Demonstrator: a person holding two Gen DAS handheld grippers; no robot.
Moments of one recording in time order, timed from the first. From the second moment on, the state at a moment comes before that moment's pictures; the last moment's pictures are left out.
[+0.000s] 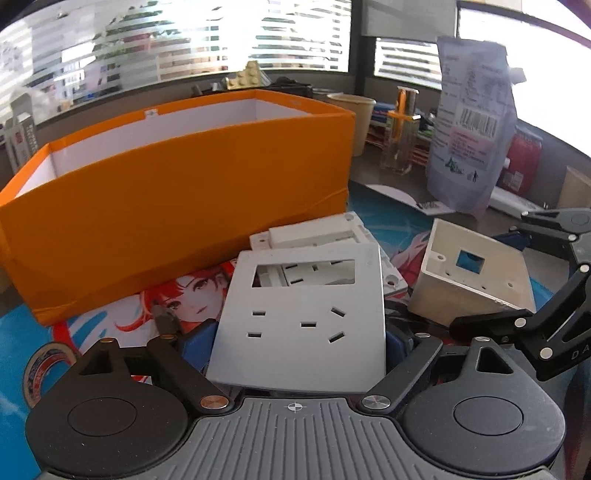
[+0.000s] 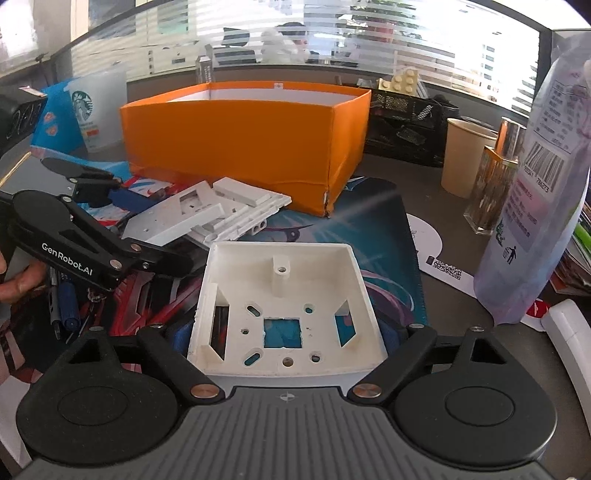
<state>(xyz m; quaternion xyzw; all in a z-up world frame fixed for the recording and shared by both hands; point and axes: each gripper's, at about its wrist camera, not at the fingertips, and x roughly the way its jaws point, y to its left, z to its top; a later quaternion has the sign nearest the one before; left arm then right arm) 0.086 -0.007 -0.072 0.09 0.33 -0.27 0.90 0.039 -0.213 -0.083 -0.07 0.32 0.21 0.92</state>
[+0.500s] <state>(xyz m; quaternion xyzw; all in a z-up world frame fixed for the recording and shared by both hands) 0.061 0.003 -0.033 0.08 0.29 -0.26 0.92 0.027 -0.208 -0.060 -0.07 0.28 0.20 0.94</state>
